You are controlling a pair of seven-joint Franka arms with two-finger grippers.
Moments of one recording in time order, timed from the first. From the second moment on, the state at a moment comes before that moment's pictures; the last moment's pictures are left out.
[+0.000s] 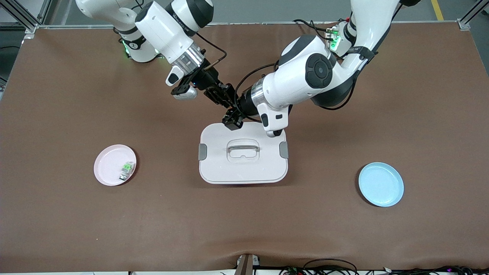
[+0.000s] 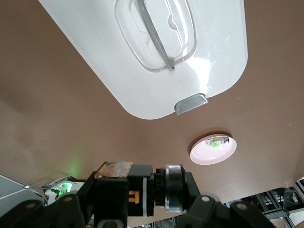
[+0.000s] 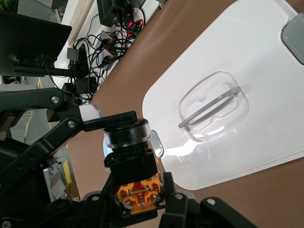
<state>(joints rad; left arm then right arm) -0.28 0.54 -0.54 -1.34 -0.32 2.10 -1.71 0.68 0.06 0.11 -2.12 0.62 2.95 0.80</state>
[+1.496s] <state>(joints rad) 0.00 0.47 -0.53 -1.31 0.03 1.86 -1.30 0.50 0.08 0.07 -1.86 0.19 2.28 0.58</state>
